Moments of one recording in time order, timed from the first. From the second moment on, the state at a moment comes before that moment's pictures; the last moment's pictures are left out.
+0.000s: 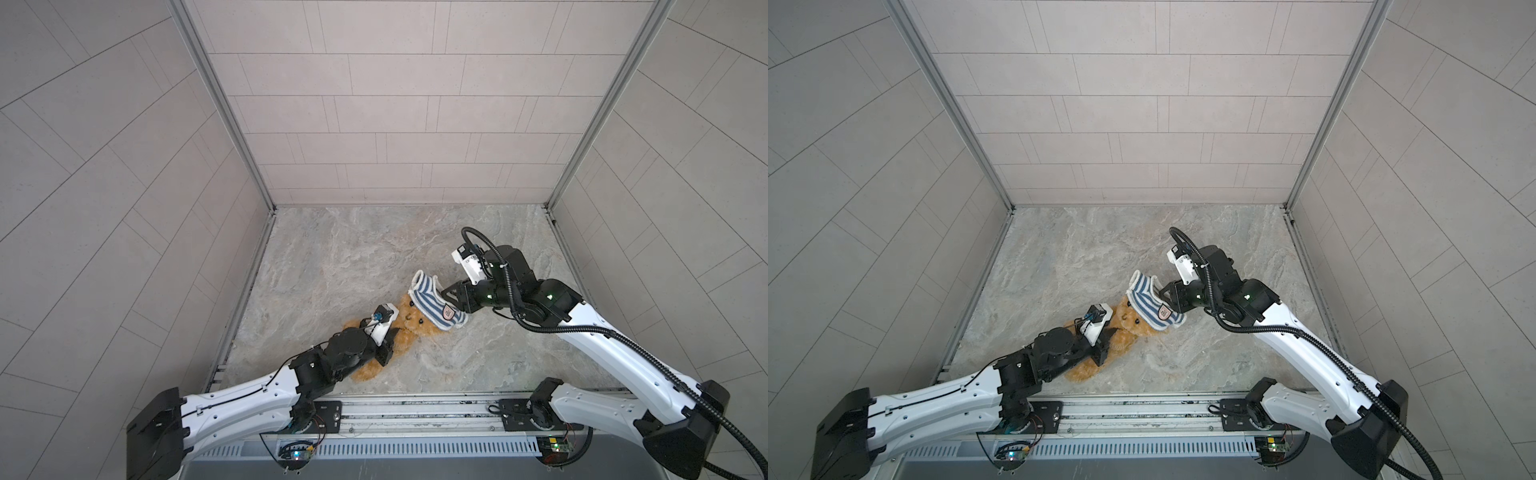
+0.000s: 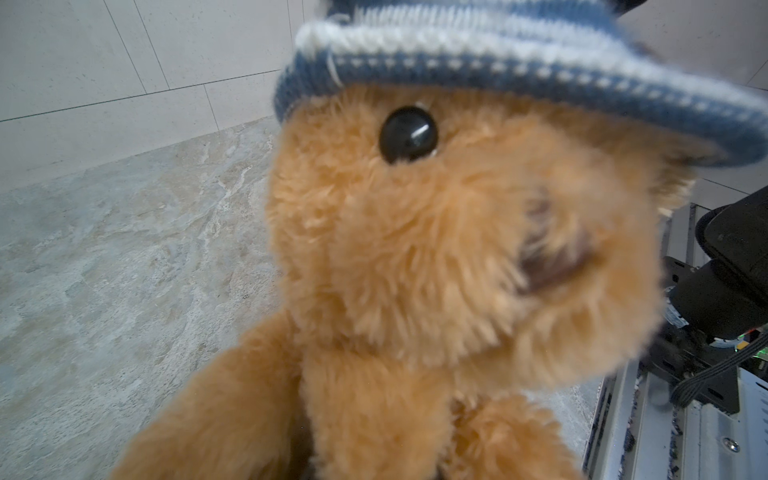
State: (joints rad) left arm -1.06 0.78 0.28 0.18 -0.19 -0.13; right arm 0.61 1.10 1.06 -0.69 -0.29 0.35
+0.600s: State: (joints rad) left arm -1.06 0.78 0.28 0.18 -0.18 -0.13; right arm 0.65 1.16 1.11 -0.77 -0.42 0.28
